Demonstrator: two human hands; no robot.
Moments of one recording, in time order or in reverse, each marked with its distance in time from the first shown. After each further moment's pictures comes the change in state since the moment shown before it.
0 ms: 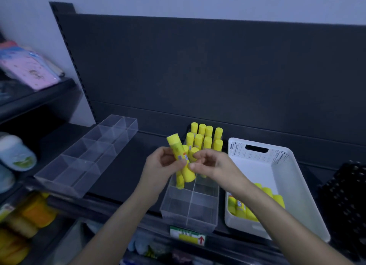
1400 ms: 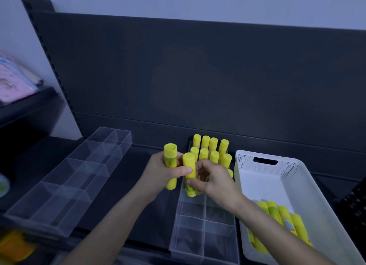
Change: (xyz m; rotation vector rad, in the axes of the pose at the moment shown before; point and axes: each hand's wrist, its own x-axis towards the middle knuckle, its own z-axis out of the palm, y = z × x) left_hand 0.073 0.000 -0.029 0.181 -0.238 -0.054; right_hand 0.055 0.012 0.024 -0.375 0.117 -0.086
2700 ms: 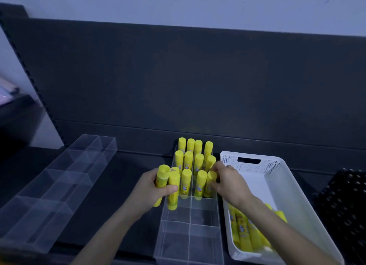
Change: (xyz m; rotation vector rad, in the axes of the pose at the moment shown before) left_hand -0.007 -0.021 0.012 0.139 -0.050 -0.103; right_hand 0.000 0.074 -0.036 -0.487 0.095 0.233
